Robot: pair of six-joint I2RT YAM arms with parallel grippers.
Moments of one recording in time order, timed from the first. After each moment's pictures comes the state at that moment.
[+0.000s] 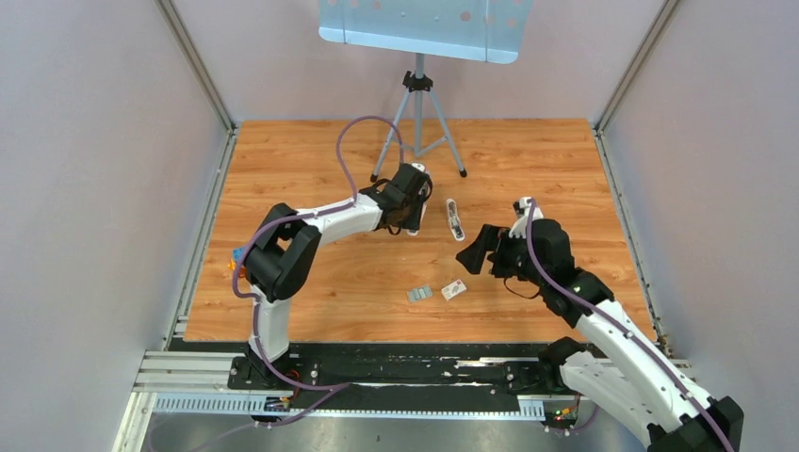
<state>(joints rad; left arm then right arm) -0.71 2.00 1.41 -0.30 -0.19 -0.40 0.50 0.72 0.59 -0.37 -0.17 0.56</state>
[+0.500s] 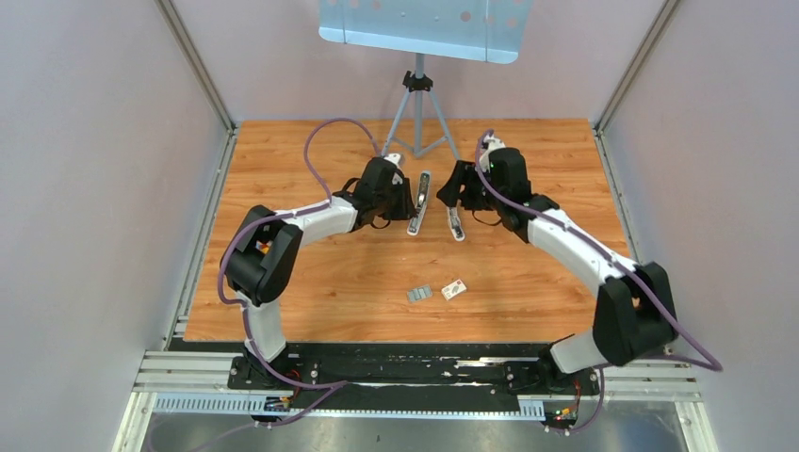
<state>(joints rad) -0.58 1.87 1.20 -0.01 0.06 -0.49 0.43 1.38 0.99 -0.11 -0.20 0.48</state>
